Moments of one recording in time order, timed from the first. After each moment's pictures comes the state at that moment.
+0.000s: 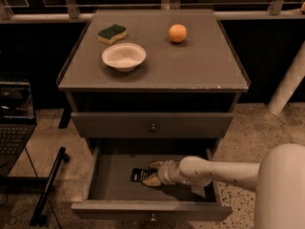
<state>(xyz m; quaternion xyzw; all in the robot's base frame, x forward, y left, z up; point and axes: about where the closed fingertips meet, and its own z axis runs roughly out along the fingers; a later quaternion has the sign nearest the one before) 0.578 -0.022 0.347 -0.49 0.78 0.18 0.35</state>
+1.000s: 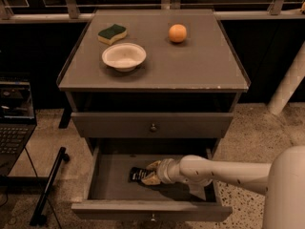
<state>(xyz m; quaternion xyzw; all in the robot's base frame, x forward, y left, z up) 0.574 -0.011 0.378 -0.50 0.77 0.18 0.36</state>
